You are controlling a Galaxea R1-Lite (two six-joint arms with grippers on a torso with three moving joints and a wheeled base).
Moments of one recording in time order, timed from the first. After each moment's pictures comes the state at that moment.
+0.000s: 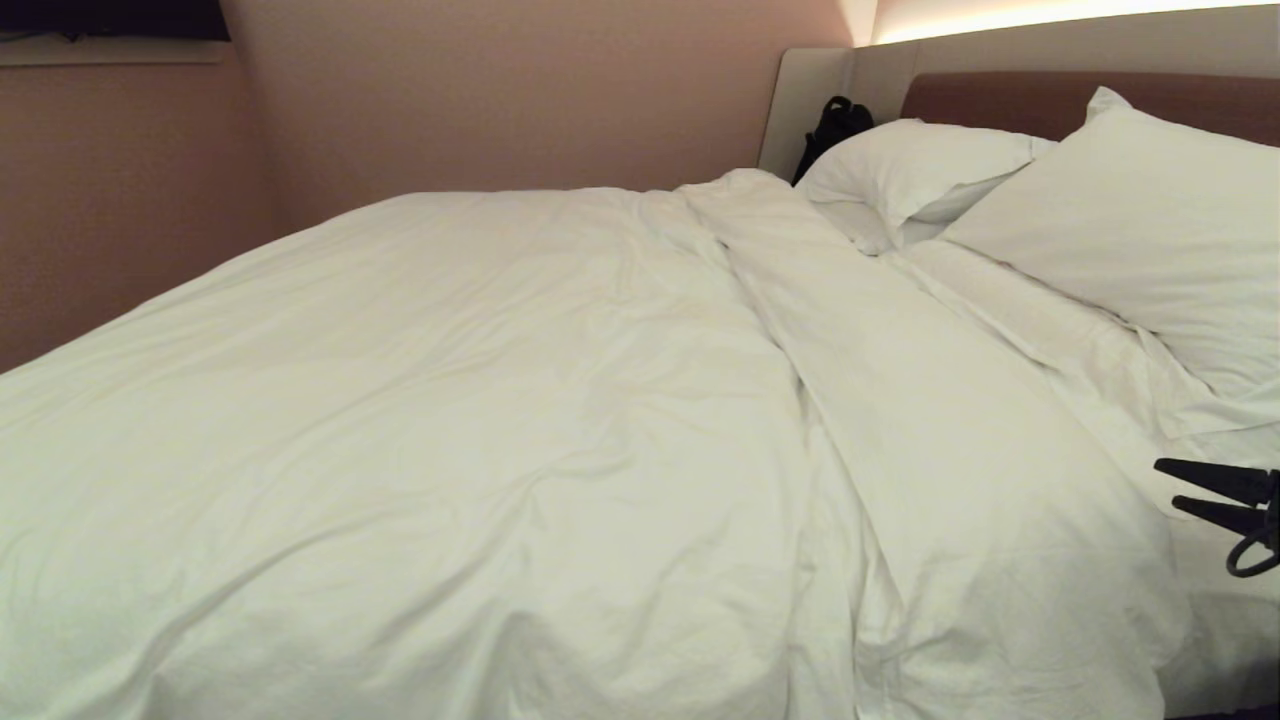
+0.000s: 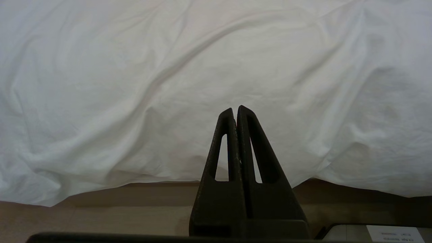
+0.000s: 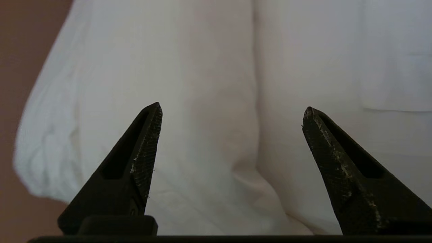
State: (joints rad) left arm 0.01 0.00 -0.03 0.08 0.00 0.00; right arm -0.73 1.88 -0.85 -0.36 1.13 0.08
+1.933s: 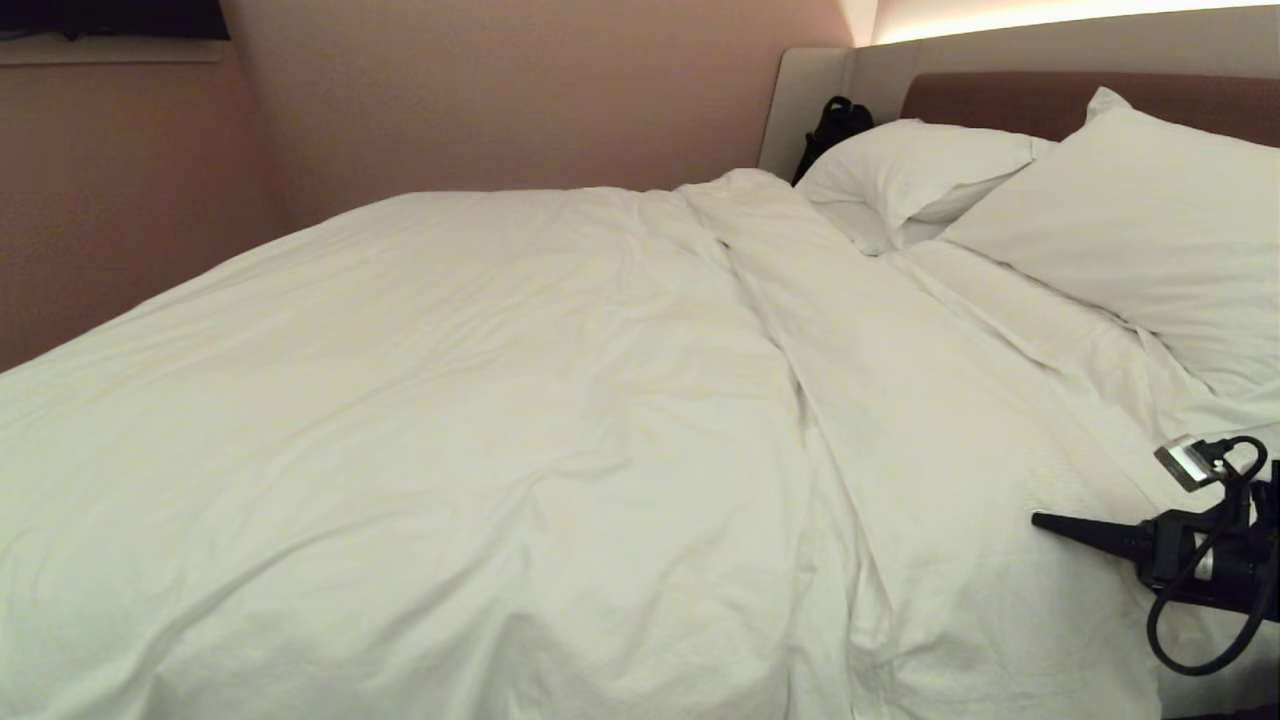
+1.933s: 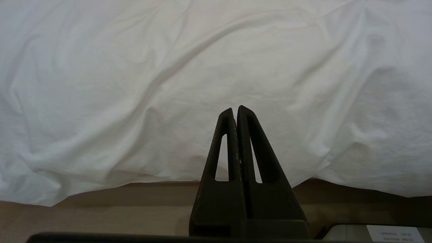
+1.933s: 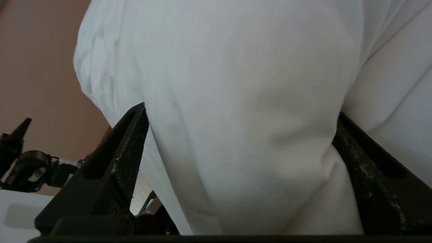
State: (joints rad) left arm 0.01 0.00 -0.03 0.08 0.00 0.00; right arm -0.46 1.97 -0.72 -0.35 1.30 -0.20
